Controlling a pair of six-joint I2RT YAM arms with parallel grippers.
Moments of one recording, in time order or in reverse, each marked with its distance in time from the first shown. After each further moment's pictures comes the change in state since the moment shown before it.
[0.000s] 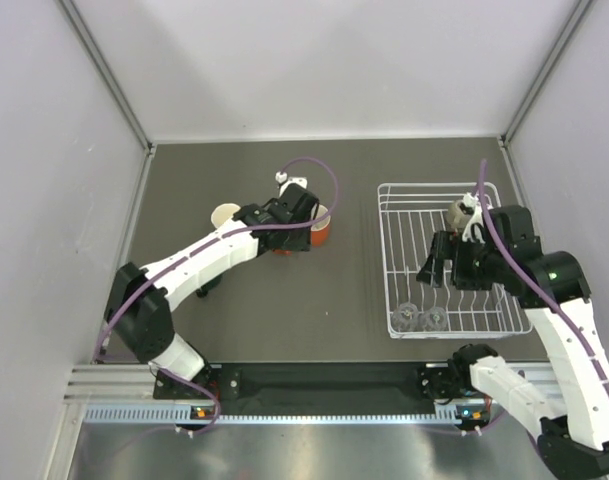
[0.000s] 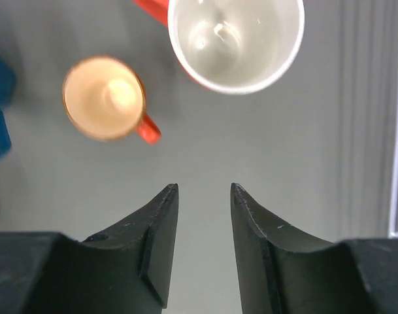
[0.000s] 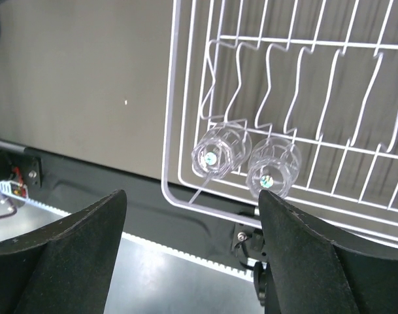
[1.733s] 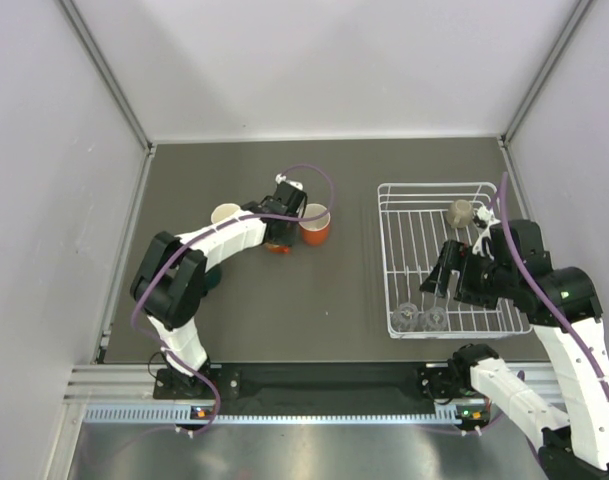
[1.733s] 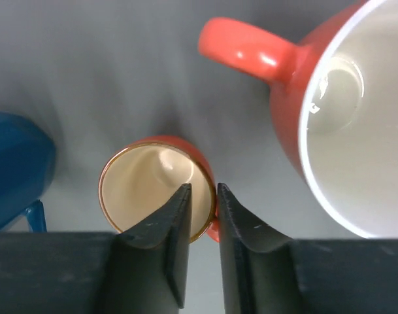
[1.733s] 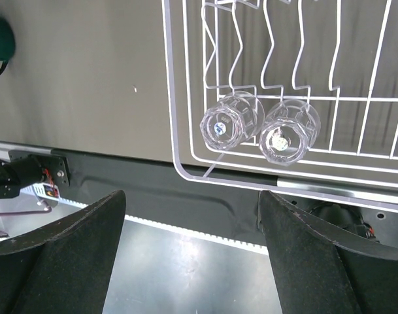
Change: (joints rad) left arm 0.172 0.235 -0.064 0.230 0.024 0.284; right arm 0.000 -0.078 -0.008 -0.095 -0.008 0.155
